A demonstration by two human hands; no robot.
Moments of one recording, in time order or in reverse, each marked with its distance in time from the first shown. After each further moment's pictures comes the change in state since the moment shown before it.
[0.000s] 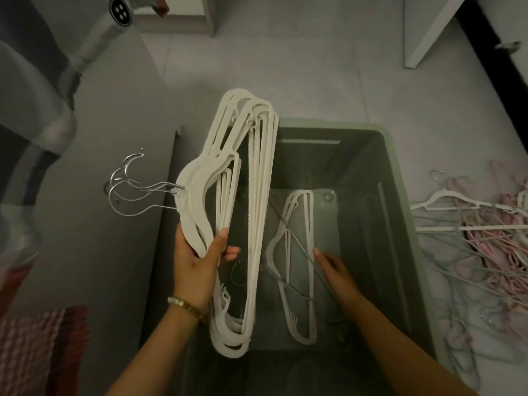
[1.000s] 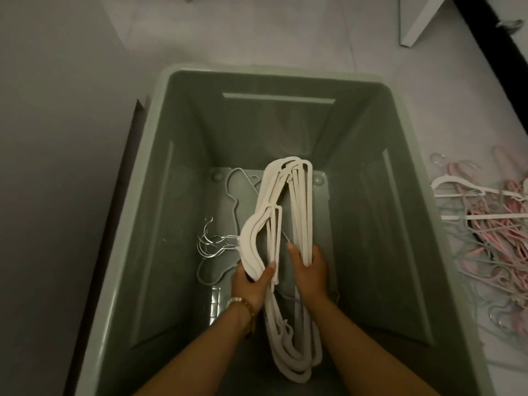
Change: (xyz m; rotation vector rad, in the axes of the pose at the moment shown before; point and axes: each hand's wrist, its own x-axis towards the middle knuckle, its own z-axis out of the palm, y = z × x) left_hand 0.006 -0.208 0.086 0.176 -0.108 -0.448; right_hand 0.086 0.080 0.036 0.041 0.308 -0.147
